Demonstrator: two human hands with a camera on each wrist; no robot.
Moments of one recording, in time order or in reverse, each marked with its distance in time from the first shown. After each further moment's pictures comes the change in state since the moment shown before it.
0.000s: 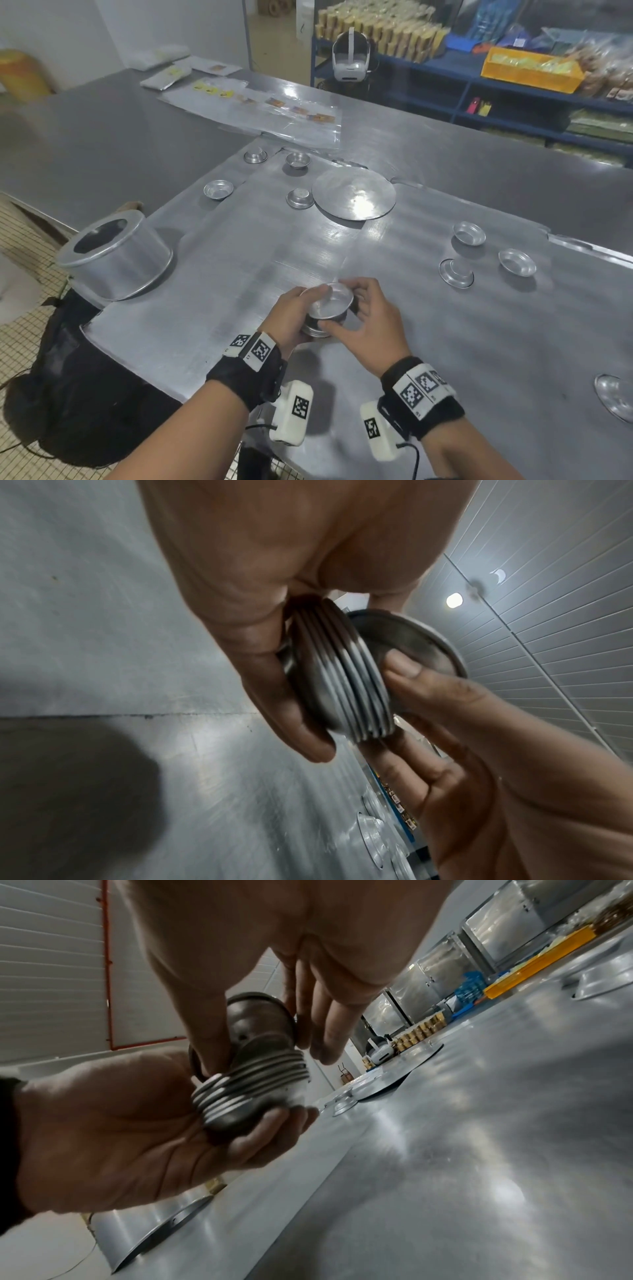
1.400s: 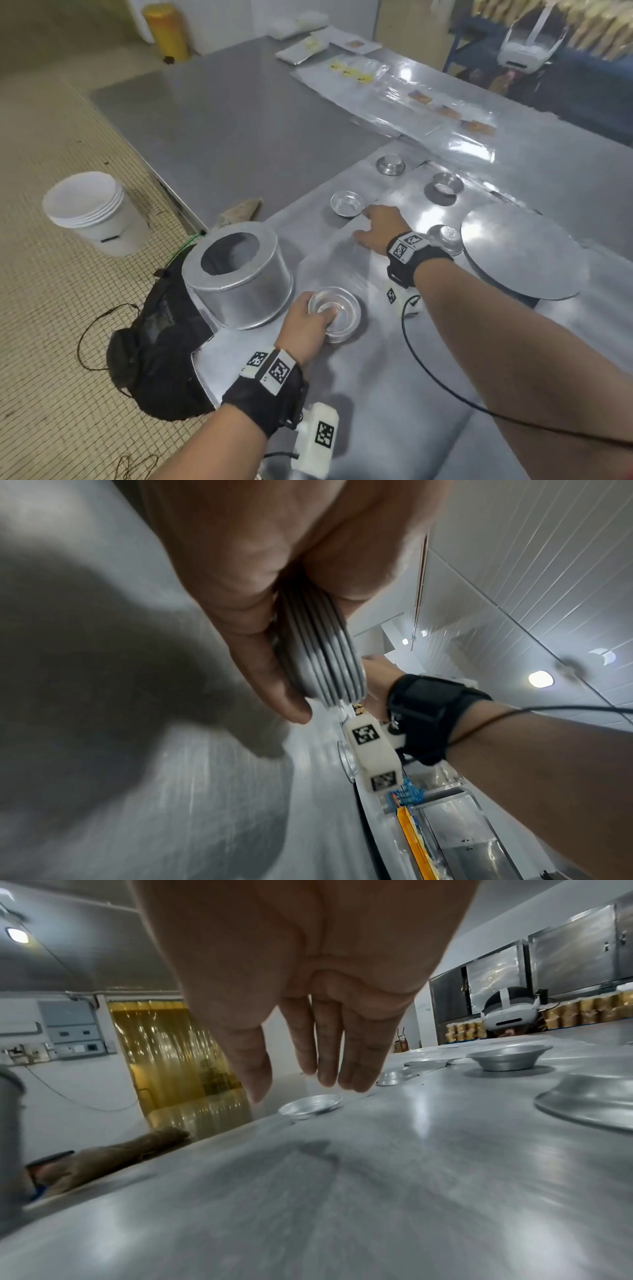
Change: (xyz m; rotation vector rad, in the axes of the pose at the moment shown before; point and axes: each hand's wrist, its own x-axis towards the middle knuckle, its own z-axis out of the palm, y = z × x) left_hand 0.068 0.055 -0.197 0.001 0.474 0.142; right_hand 0.340 -0.027 0.240 -0.844 -0.456 -0.072
